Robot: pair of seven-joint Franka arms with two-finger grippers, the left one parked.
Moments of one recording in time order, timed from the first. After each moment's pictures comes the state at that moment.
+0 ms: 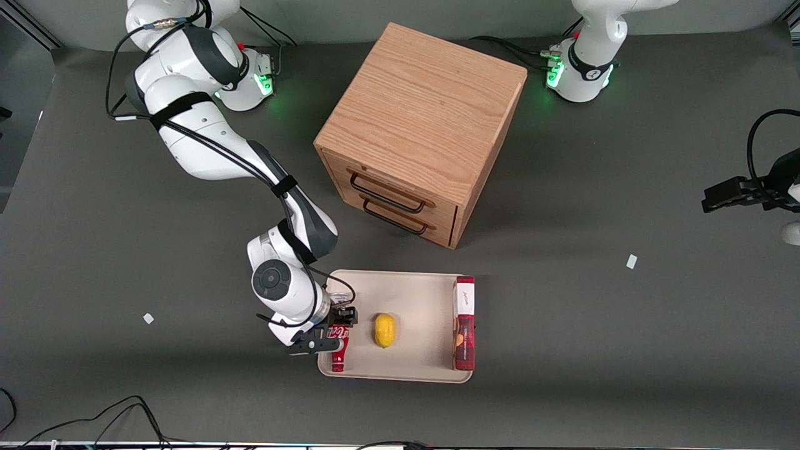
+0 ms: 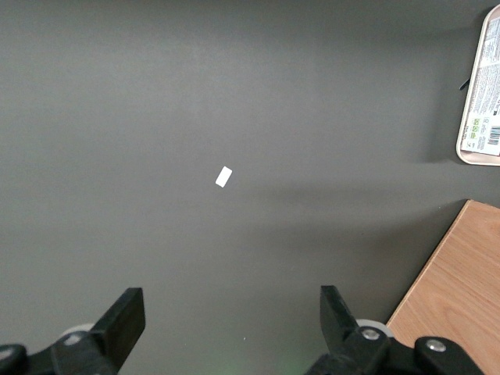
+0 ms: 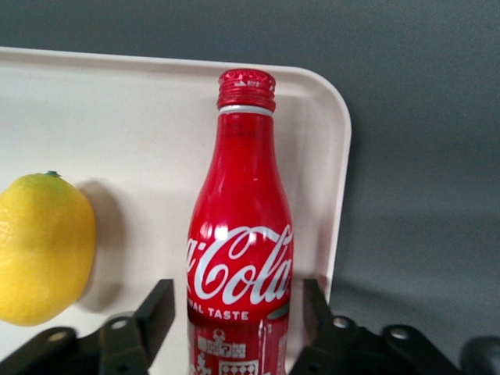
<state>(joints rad) 0.25 1.05 0.26 -1.11 -0.21 2.30 0.44</state>
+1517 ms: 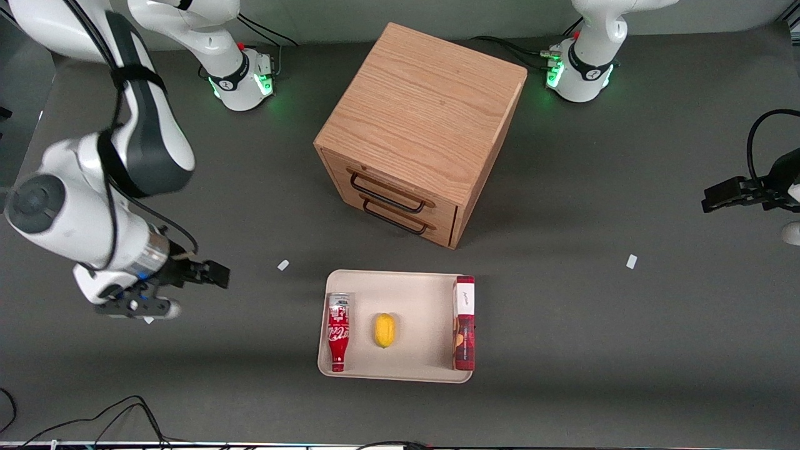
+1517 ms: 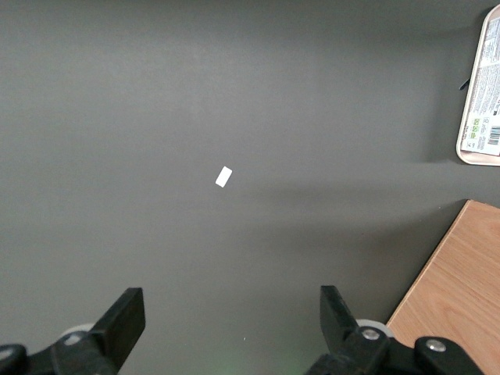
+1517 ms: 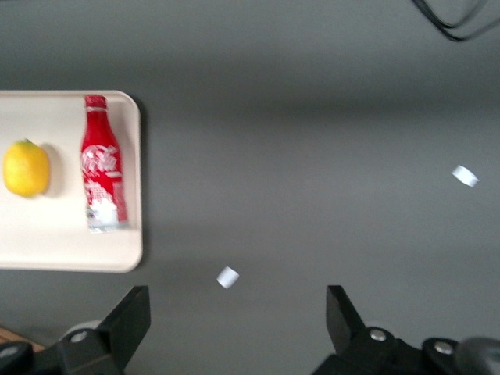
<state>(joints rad) 0.11 0.30 0.05 -1.58 -0.01 1.95 0.22</state>
